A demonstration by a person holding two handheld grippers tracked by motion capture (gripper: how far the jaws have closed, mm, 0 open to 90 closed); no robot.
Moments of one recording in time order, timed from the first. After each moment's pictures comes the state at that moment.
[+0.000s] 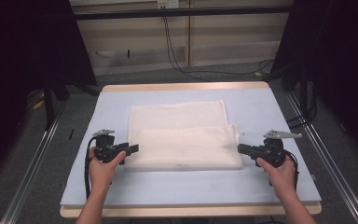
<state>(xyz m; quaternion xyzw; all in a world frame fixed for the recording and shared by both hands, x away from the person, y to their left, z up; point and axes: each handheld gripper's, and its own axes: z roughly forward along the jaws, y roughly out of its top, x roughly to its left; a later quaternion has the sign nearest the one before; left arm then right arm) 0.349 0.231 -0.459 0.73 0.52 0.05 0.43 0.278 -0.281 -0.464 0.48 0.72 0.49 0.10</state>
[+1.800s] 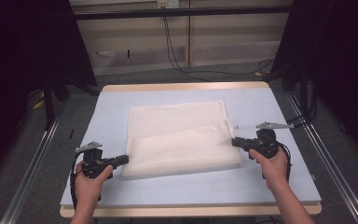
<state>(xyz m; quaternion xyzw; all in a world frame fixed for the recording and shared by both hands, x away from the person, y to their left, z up) 0.293 0.263 -0.455 0.73 0.49 0.01 0.48 0.293 -0.263 -0.446 0.50 0.72 0.48 0.09</state>
